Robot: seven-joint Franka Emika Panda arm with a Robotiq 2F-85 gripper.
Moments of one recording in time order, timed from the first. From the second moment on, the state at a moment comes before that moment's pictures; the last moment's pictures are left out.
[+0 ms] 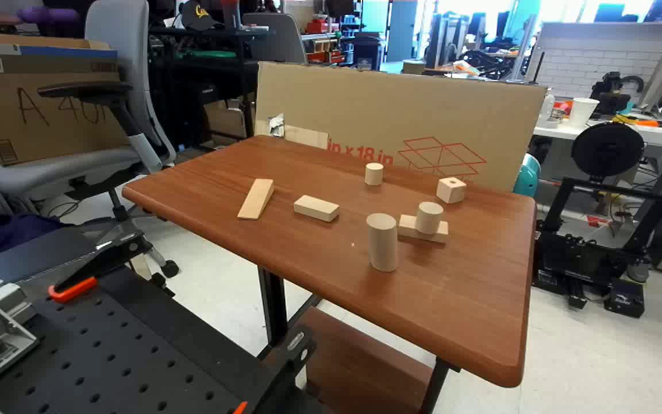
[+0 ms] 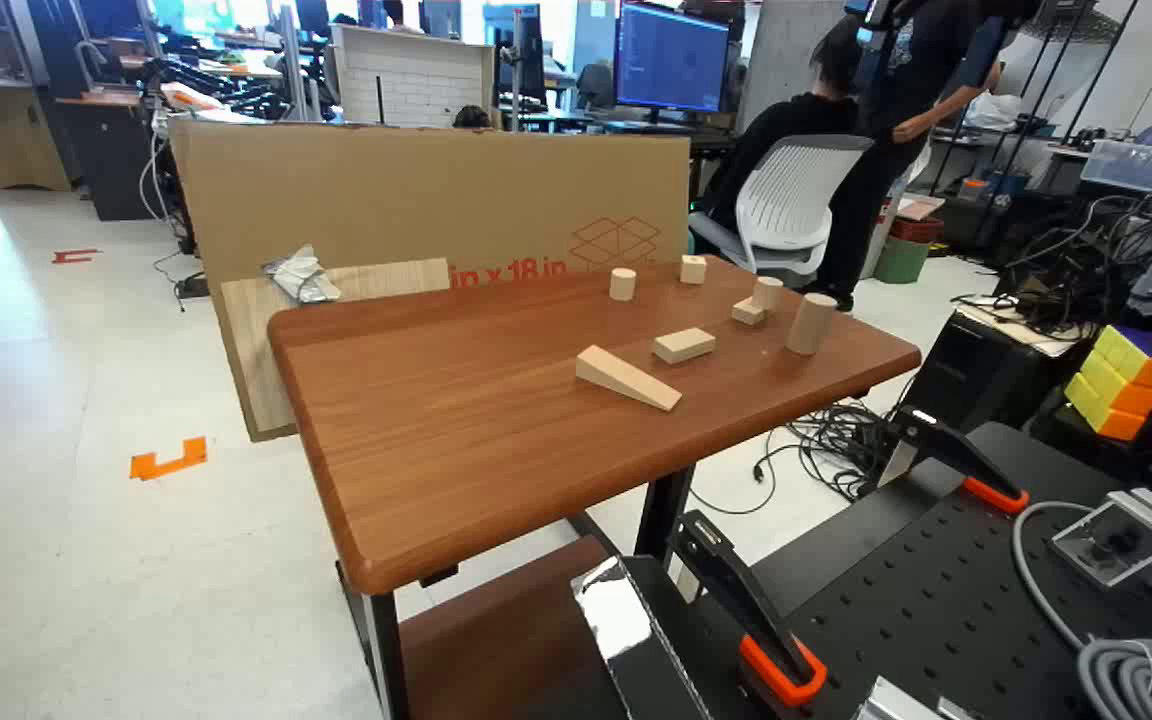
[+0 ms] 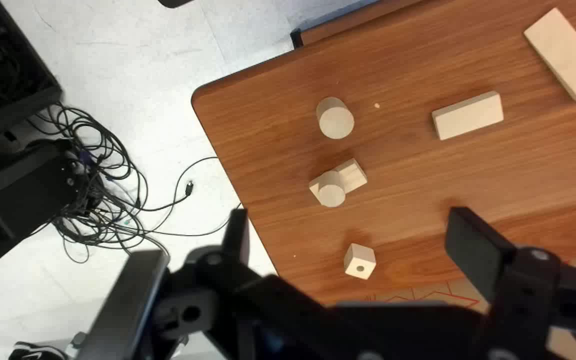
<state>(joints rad) -0.21 -0.28 0.01 -2.53 -0.23 2.41 0.27</state>
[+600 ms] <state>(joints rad) -0.20 -0.23 0.00 -2.54 -0.25 2.48 0.25</state>
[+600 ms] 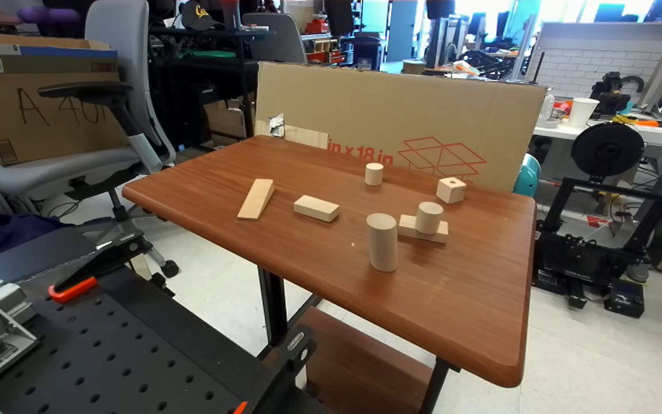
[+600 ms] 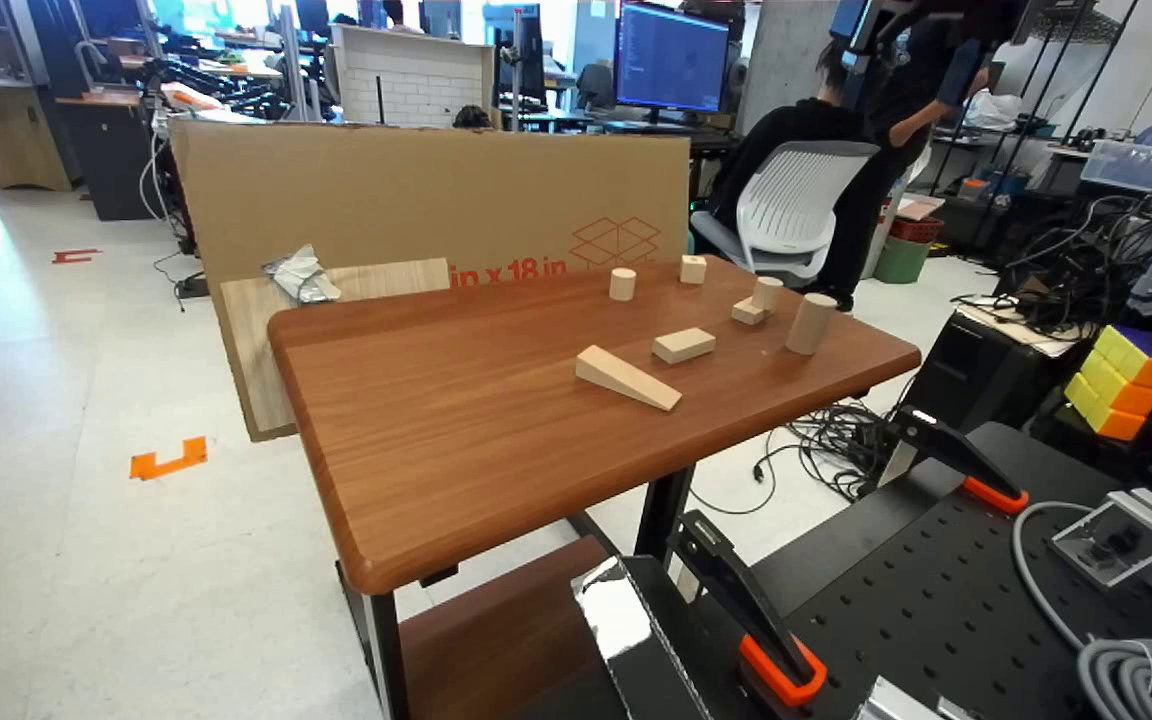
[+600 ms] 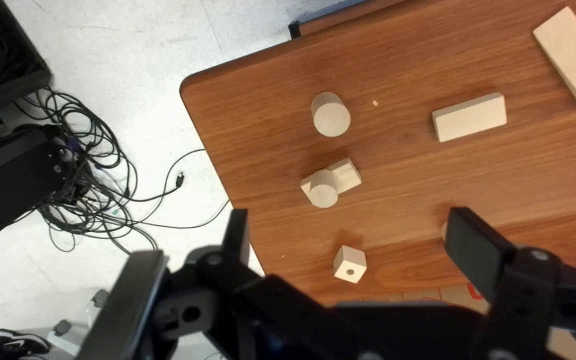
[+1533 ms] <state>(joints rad) -0.14 0.13 -0.04 -2.52 -0.07 2.69 -0.07</state>
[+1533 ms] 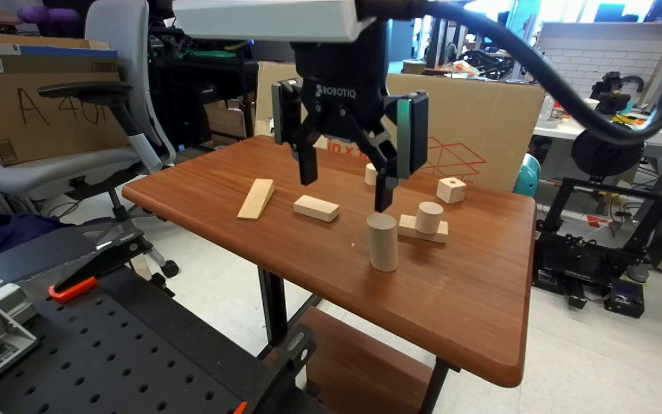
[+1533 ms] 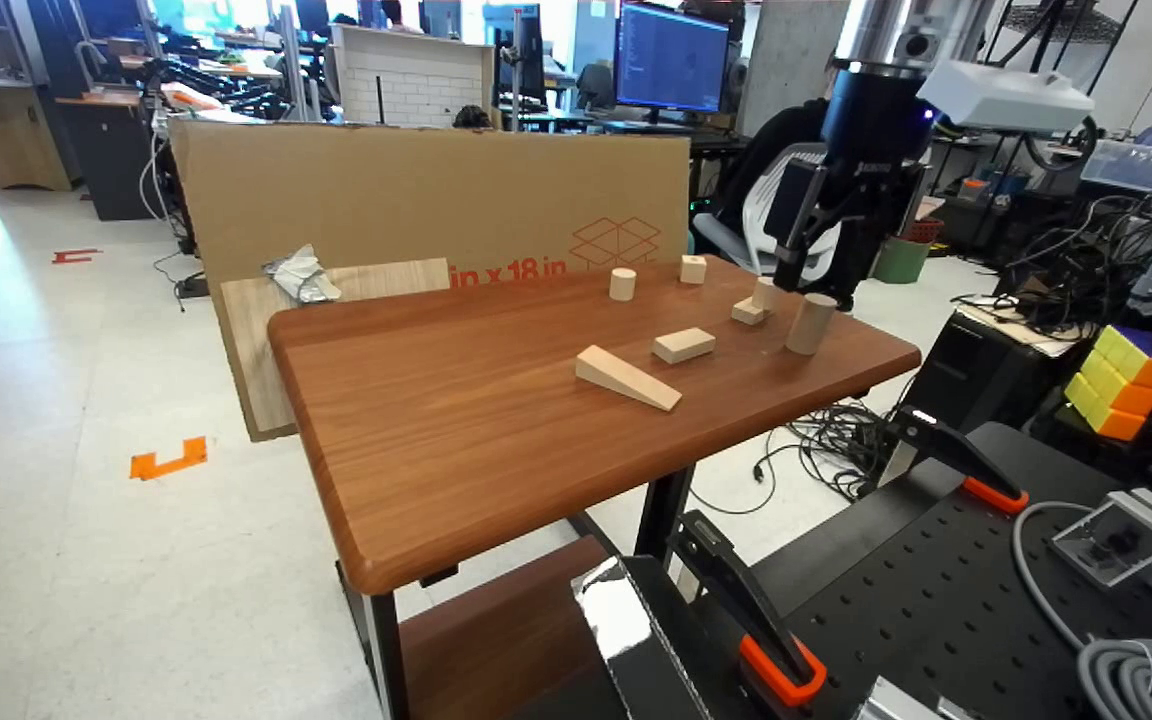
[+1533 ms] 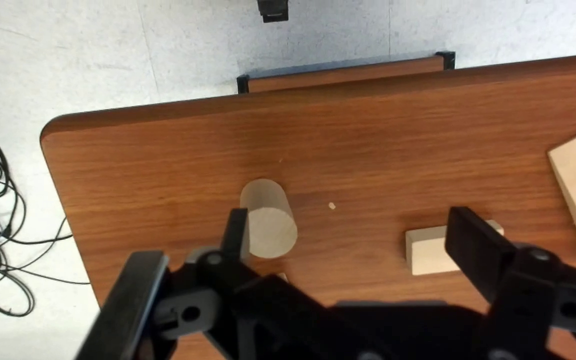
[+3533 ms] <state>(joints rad) -0.16 0.26 -0.02 -2.36 0.00 2.56 -0.31</state>
